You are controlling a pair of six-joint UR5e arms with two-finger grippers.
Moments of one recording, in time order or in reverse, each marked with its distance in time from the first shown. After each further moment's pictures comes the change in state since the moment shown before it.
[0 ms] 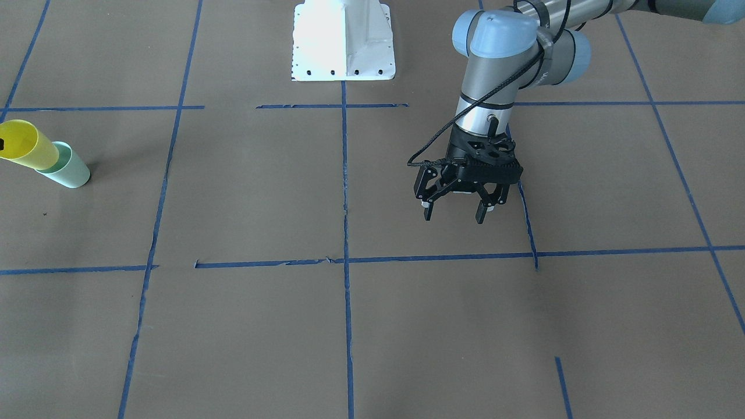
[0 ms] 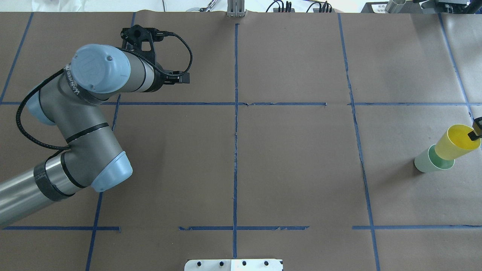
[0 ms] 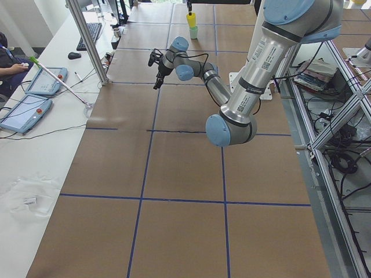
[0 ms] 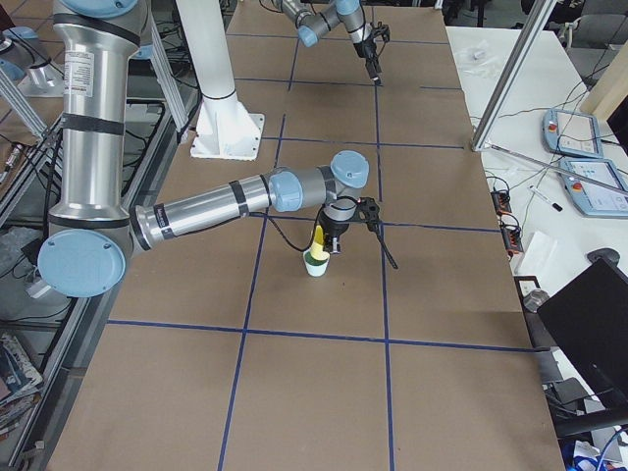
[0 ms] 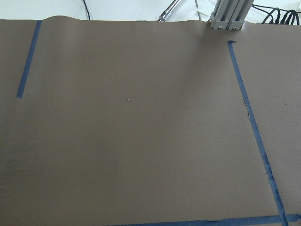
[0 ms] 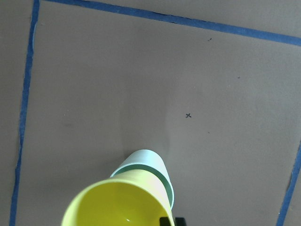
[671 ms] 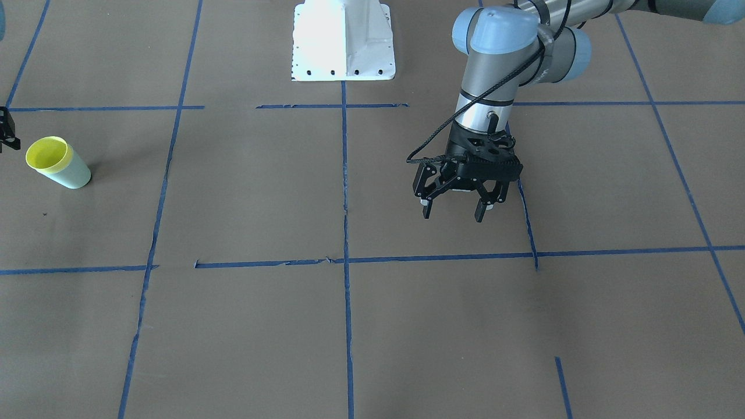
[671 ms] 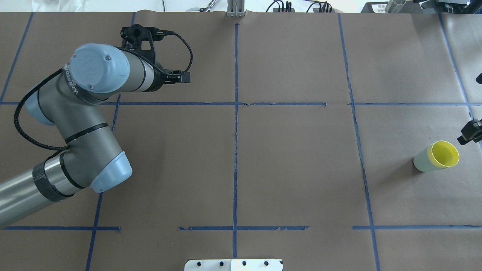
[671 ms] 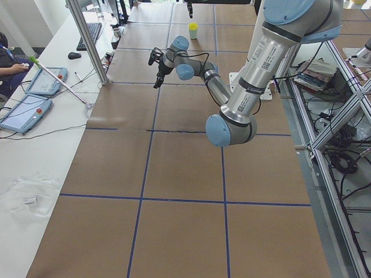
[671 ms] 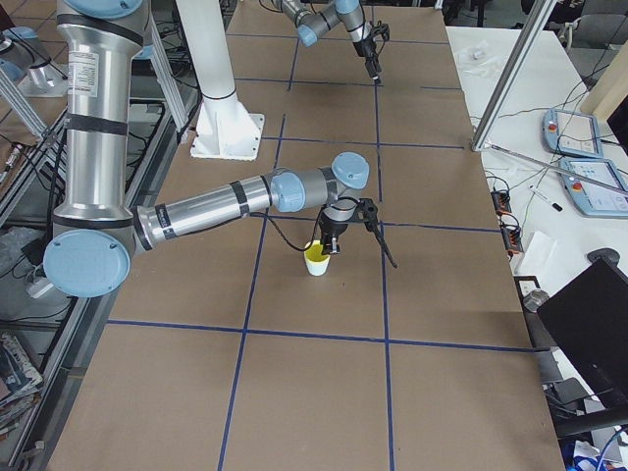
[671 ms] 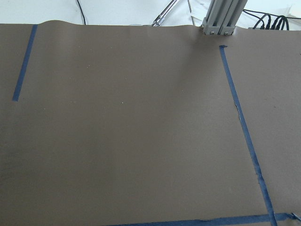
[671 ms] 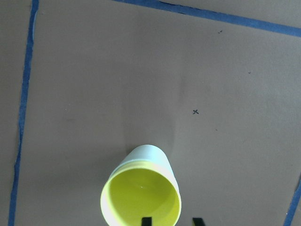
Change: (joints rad) left arm 0.000 0.000 -0.008 0.001 0.000 0.000; right arm -0.027 0.005 -0.010 0.000 -0.002 0.003
